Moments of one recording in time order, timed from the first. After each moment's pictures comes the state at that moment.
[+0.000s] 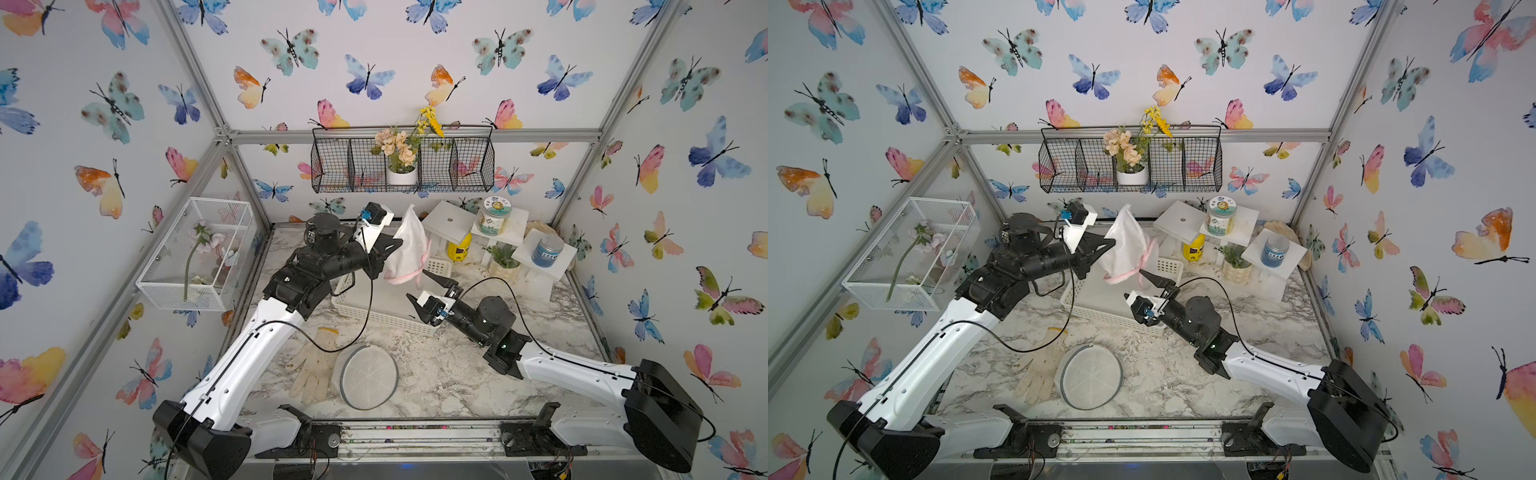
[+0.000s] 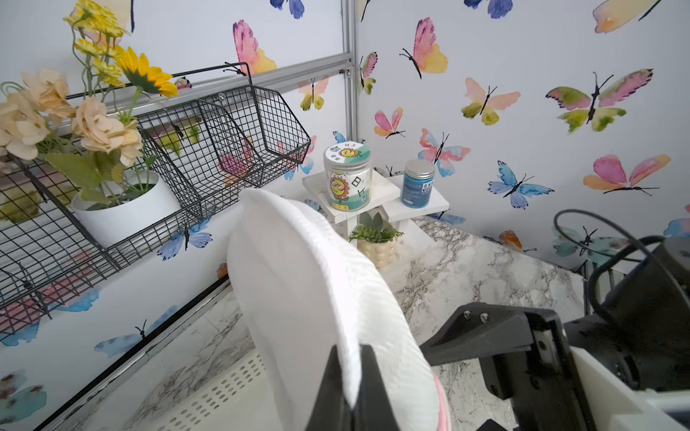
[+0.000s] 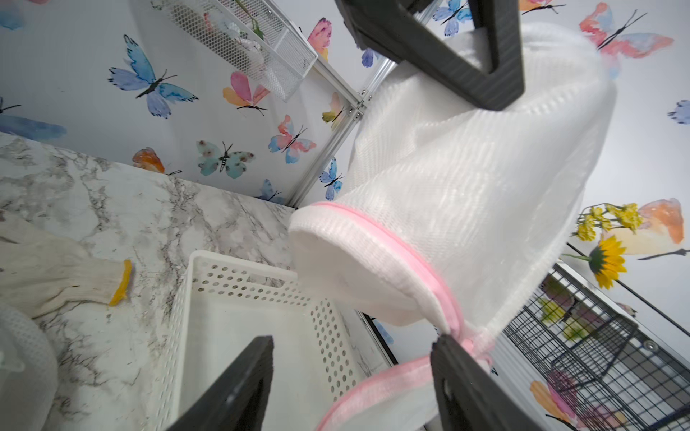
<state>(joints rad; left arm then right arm) -0.50 1.25 1.40 -0.36 0.47 0.11 0.89 1.29 0.64 0.76 -0.02 -0.66</state>
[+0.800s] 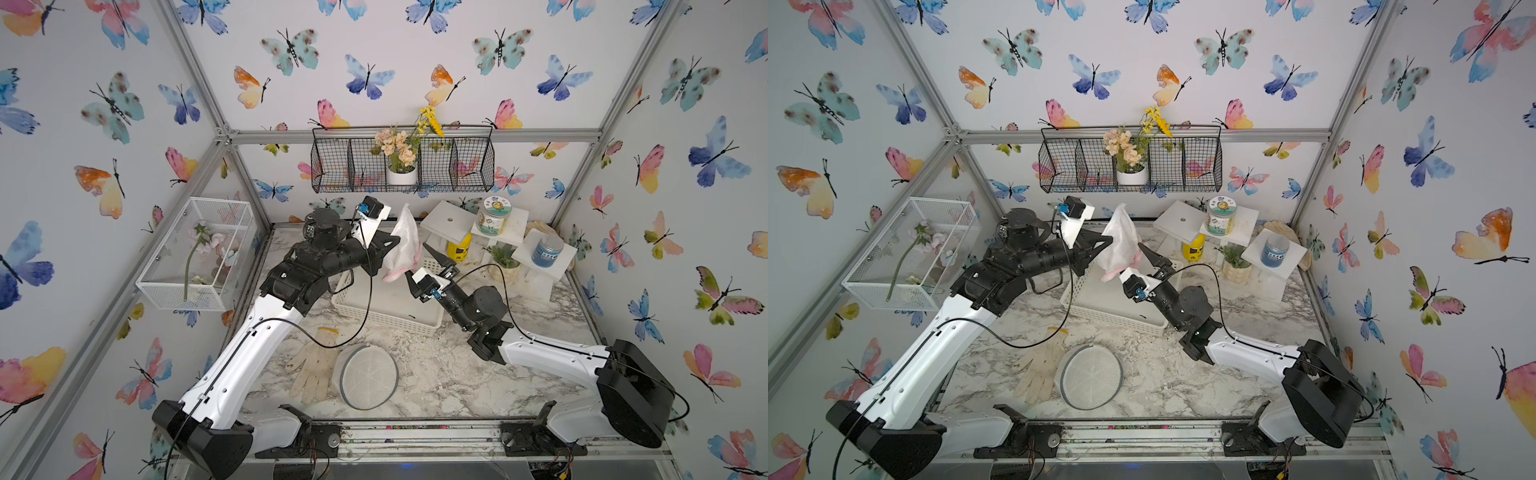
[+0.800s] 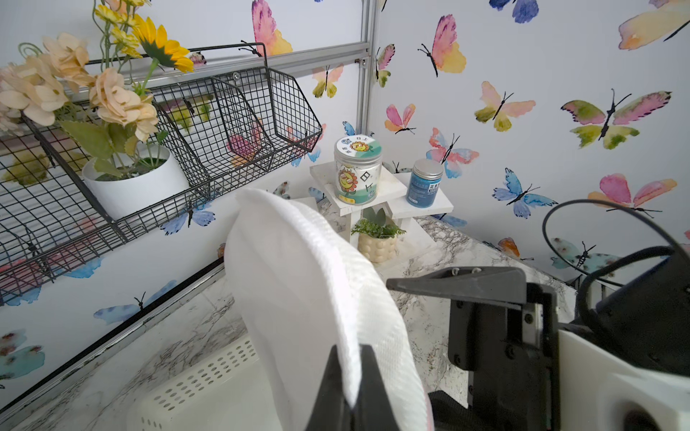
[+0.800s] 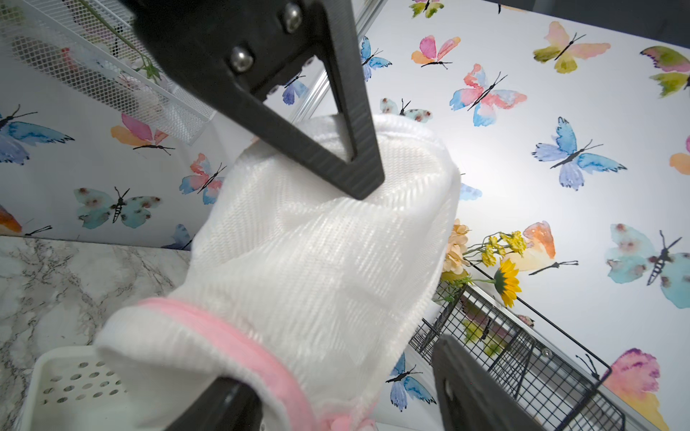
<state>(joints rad) -0.50 1.27 1.46 -0.45 0.44 0.05 0.89 1.45 0.80 0.98 0.12 -0.70</state>
